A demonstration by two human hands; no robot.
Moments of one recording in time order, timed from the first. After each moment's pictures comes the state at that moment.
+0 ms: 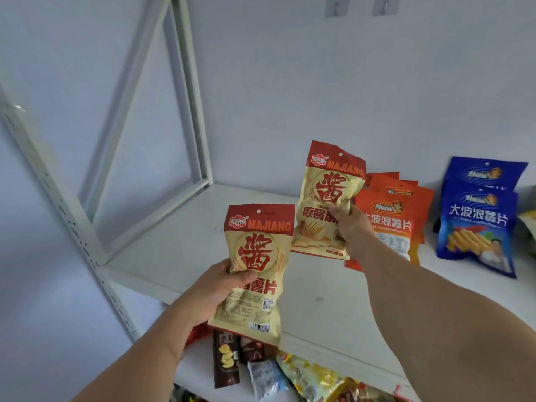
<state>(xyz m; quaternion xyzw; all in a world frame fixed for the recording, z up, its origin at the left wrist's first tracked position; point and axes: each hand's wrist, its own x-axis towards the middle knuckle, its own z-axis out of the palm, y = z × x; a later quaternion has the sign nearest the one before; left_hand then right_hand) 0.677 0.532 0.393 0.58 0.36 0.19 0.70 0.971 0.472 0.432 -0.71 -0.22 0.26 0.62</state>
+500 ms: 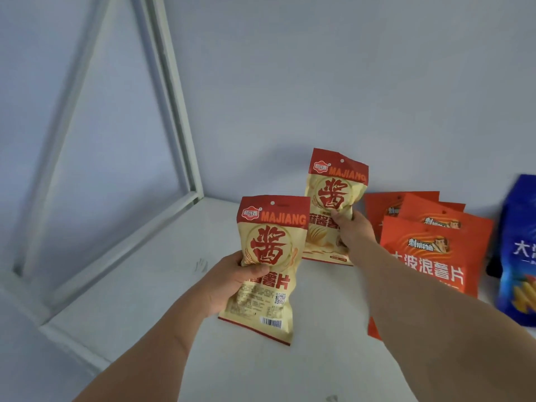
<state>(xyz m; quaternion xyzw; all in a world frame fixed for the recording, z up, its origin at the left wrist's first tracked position) 0.792 0.655 0.396 0.59 0.35 0.19 0.70 1.071 0.610 0.397 -0.73 -0.21 0.25 0.60</state>
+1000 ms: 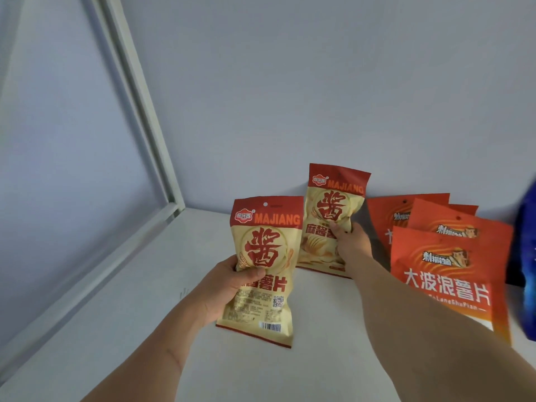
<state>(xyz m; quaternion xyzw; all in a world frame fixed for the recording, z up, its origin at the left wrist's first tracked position) 0.826 0.722 0.383 0.58 0.36 0.16 0.72 1.098 0.652 0.360 -0.76 -0.15 0.22 0.59</state>
